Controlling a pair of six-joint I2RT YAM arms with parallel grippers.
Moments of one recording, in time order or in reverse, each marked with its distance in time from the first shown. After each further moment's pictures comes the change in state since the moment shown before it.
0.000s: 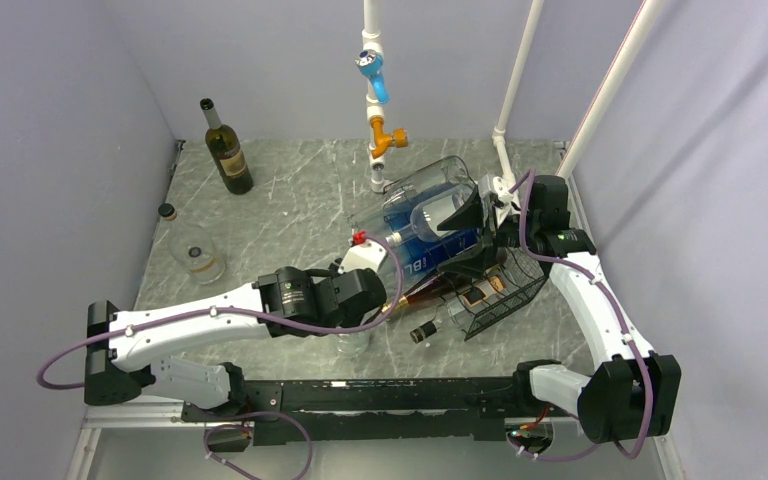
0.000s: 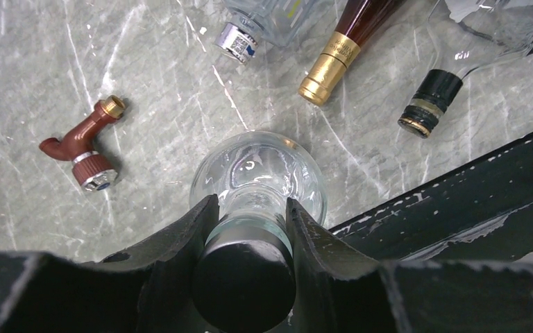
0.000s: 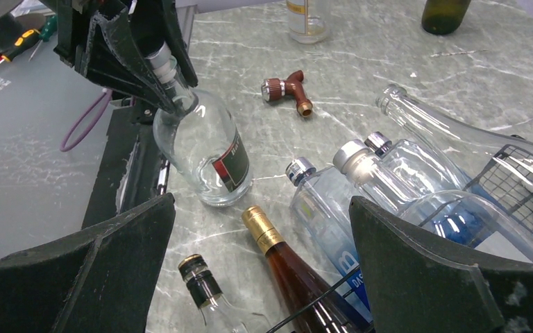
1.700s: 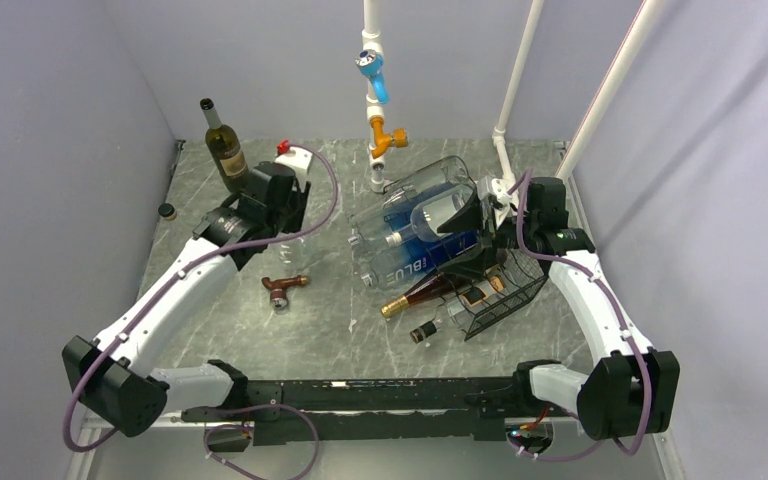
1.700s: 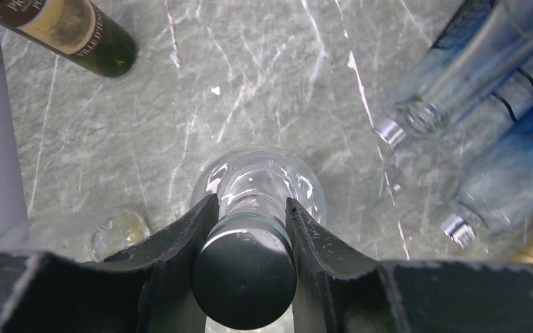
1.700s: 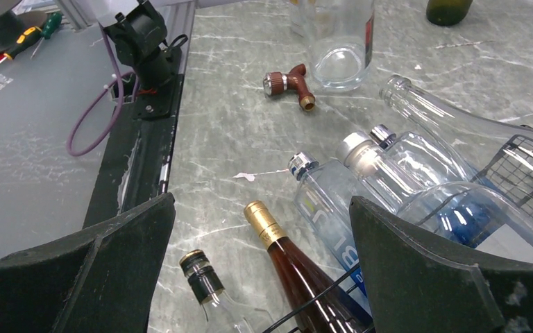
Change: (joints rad) left arm 0.737 -0.061 -0.015 0.335 0.200 0.586; right arm -0.003 0.014 0.000 -0.047 0.001 -0.048
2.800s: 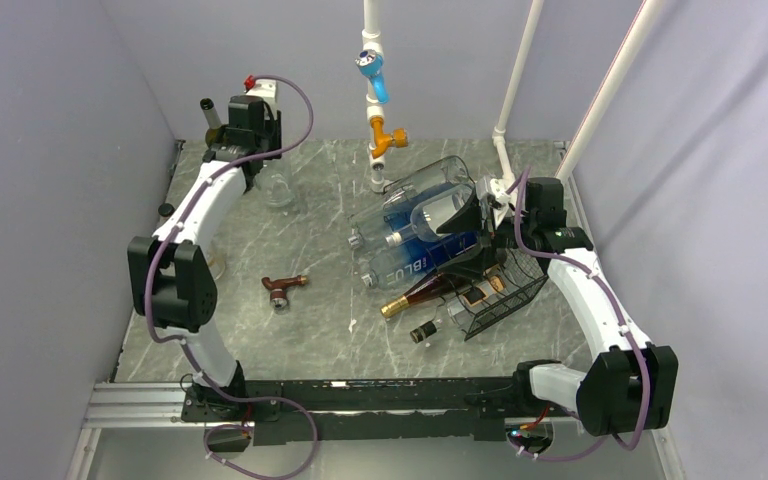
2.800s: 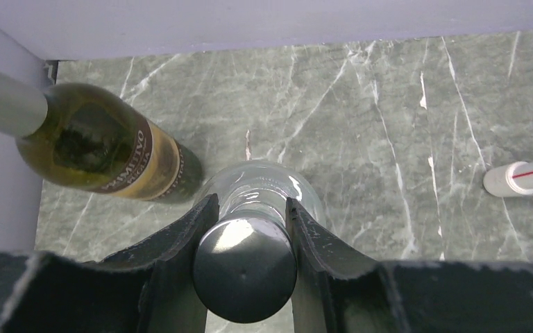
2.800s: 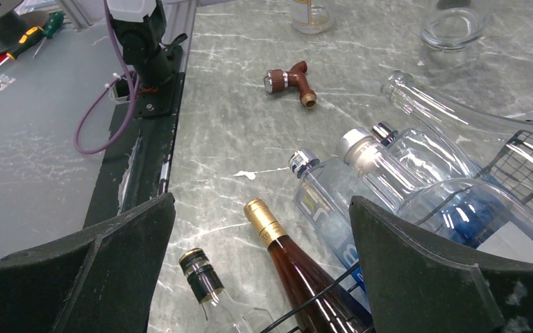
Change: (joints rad) left arm 0.384 0.534 0.361 0.339 0.163 0.054; right arm 0.000 0.019 0.000 -0.010 -0.003 -0.014
